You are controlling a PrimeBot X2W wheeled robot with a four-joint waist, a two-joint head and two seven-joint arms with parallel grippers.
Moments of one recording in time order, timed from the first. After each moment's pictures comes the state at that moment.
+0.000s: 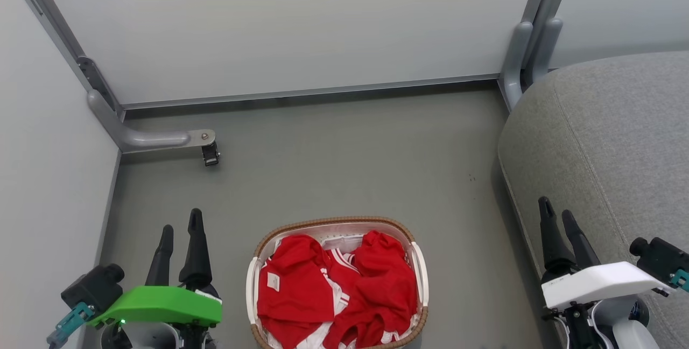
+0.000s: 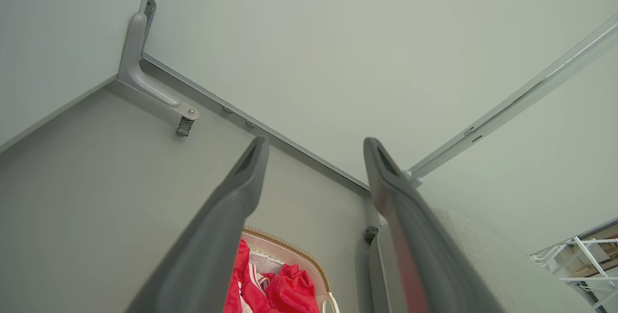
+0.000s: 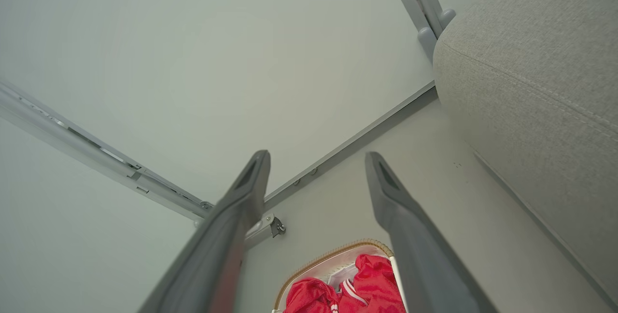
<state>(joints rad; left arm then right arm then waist) -0.03 0.04 -0.07 0.16 -0.78 -0.07 -0.11 -0.05 -0.04 -0.02 0.16 0.80 0.13 -0.11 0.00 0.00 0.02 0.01</state>
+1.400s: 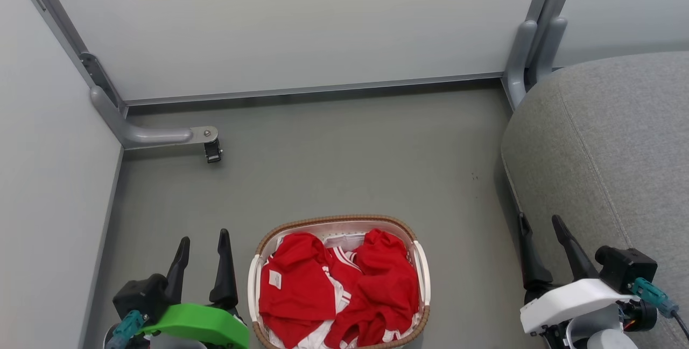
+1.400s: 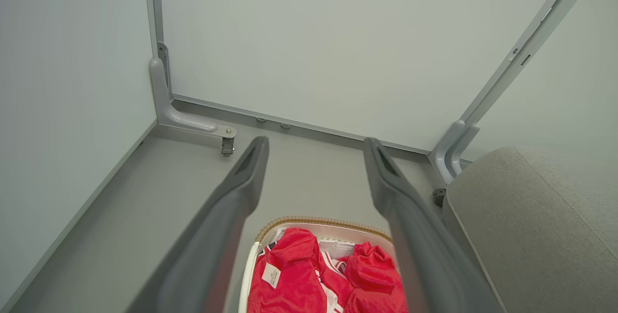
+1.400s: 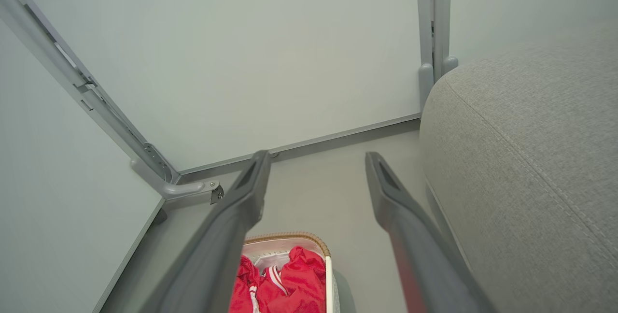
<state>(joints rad) -0.02 0.05 -0.14 0.25 -0.42 -0.05 -0.21 -0.03 -0.05 0.03 0.21 0.40 0.13 -0.21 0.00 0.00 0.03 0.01</state>
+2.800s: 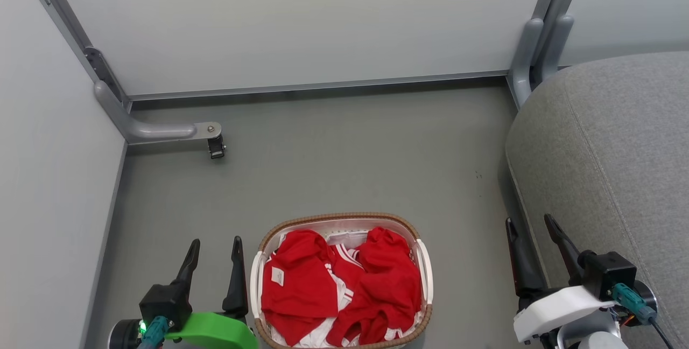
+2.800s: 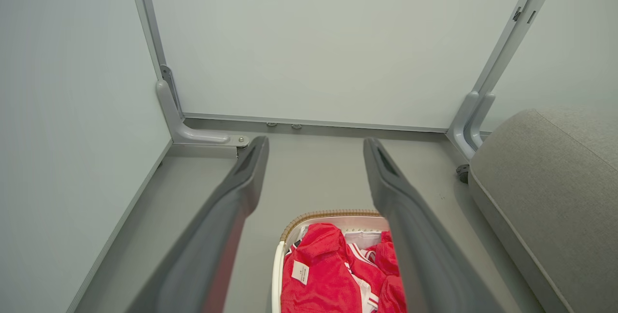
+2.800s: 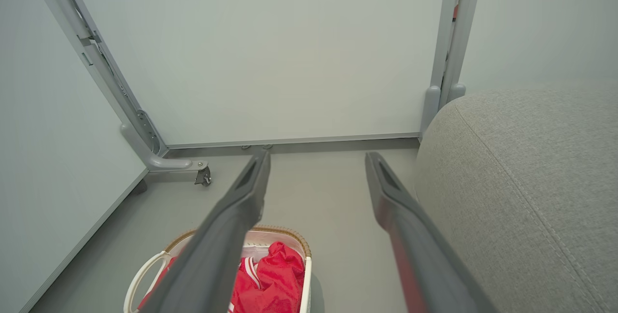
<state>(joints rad) -0.02 0.05 -0.17 0.30 -0.25 -0.04 -0.26 -0.03 -0.05 0.05 0.22 0.21 0.13 -0.26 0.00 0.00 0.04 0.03</state>
